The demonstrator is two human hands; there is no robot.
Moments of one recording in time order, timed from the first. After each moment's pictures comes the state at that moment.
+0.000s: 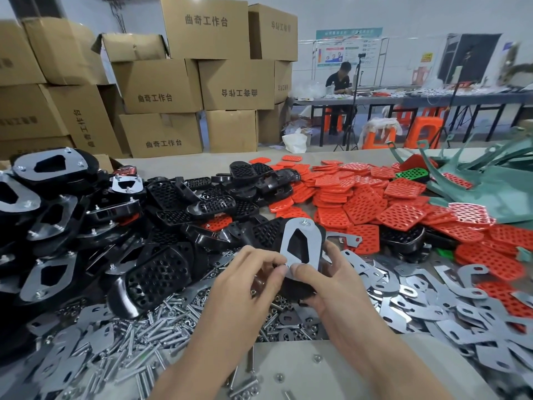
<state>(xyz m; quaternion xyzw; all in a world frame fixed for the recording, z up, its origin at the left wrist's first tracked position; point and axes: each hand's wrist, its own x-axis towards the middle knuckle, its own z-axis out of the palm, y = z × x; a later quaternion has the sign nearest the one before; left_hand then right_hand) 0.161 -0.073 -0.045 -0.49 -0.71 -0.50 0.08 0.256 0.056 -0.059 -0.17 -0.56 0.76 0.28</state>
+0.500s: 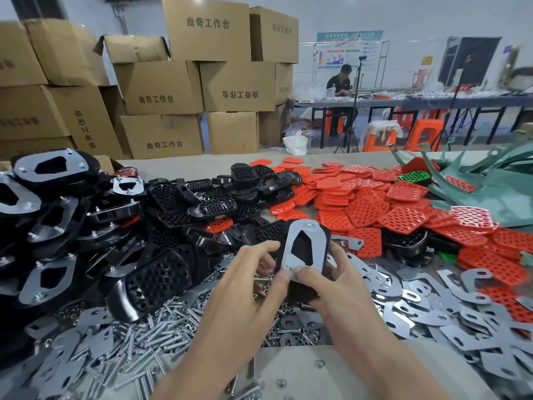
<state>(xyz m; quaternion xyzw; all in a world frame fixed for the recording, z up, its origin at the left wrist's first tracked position) 0.160 -0.076 -0.048 -0.48 -0.73 -0.48 0.07 0.255 0.056 -0.058 -0.18 -0.57 0.74 0.29</state>
